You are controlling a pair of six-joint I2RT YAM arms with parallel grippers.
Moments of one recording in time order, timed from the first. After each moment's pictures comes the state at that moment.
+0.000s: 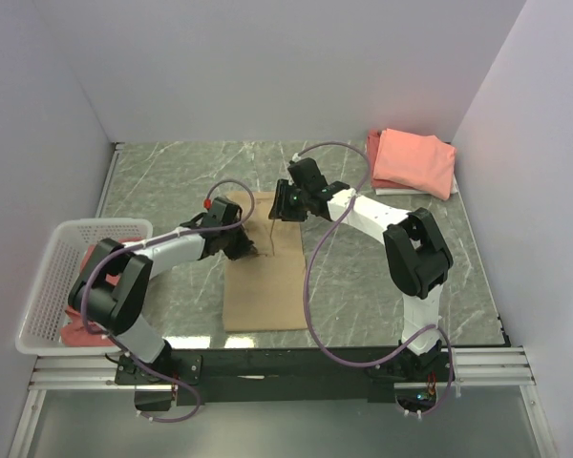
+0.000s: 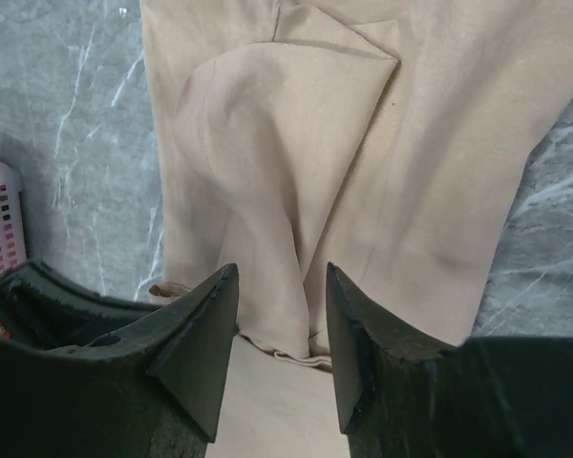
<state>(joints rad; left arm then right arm) -0.48 1.62 0.87 -0.17 0.09 -0.98 0.61 1.95 1.45 -0.30 -0.14 0.64</state>
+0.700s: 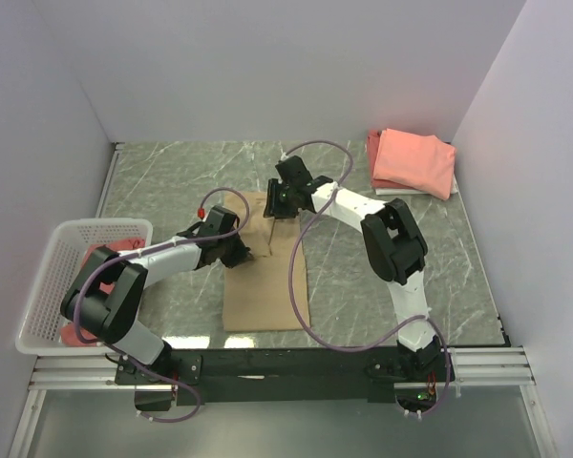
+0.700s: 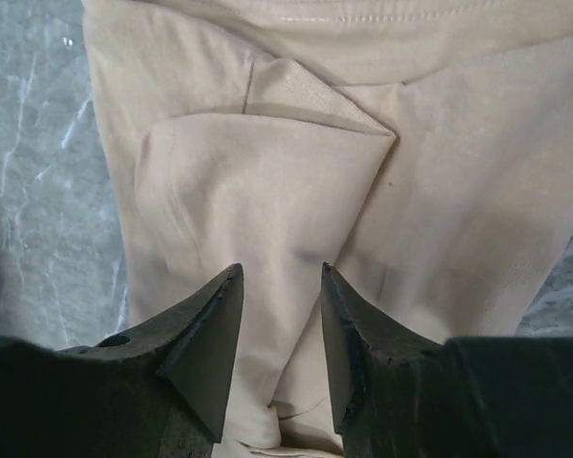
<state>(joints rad) -0.50 1.54 0.76 -0.14 0.03 -1.06 0.61 2.16 1.66 -0.36 -0.12 0.60</state>
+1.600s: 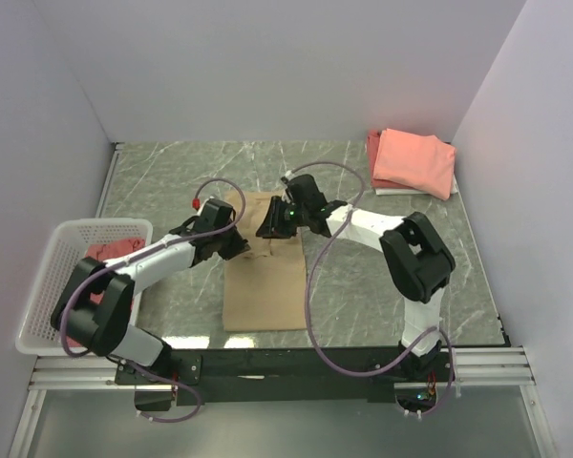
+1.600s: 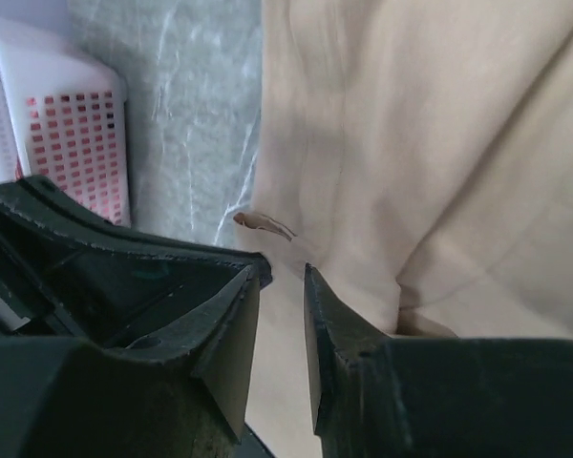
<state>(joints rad) -0.49 1.45 0.81 -0.21 -0.02 -1.03 0.65 1.90 1.26 -0.05 -0.39 0.78</state>
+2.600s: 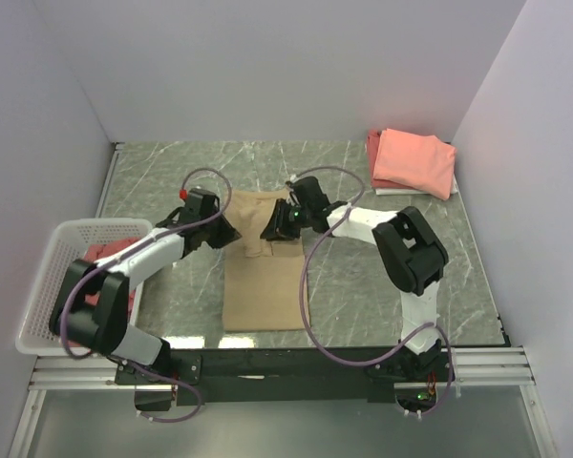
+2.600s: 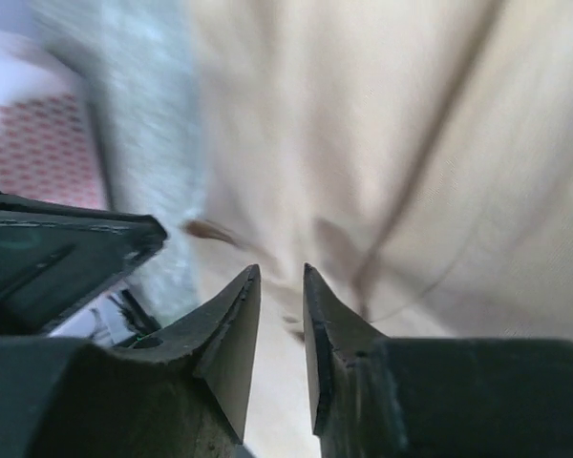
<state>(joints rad) -0.38 1.50 0.83 -0.19 0.07 -0.97 0.60 2.01 1.23 0.00 -0.46 0.81</state>
